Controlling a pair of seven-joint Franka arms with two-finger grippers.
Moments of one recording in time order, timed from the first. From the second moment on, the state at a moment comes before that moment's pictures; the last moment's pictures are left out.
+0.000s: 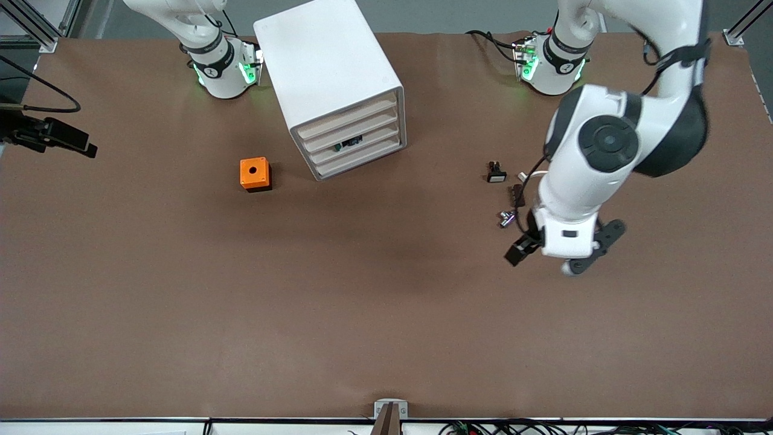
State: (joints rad) left arm -0.55 0.36 0.23 -1.44 0.02 1.85 -1.04; right arm -0.02 0.05 -0.03 -1.44 0.05 1.37 0.10
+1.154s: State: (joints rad) left arm -0.23 0.04 0.13 -1.39 0.05 1.45 -0.30; right arm -0.03 0.01 -0.03 -1.47 0.04 1.44 -0.03
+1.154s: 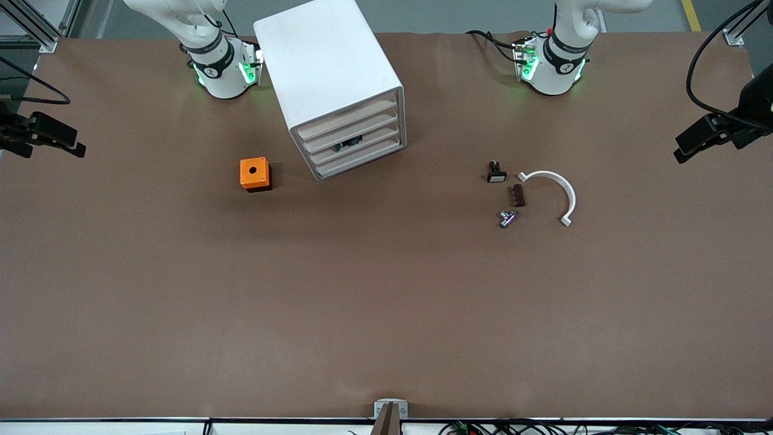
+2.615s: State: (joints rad) left arm -0.10 -0.03 -0.02 -1.49 0.04 1.46 -0.27; right arm -0.03 -0.12 -0.03 -1.58 0.03 1.42 -0.05
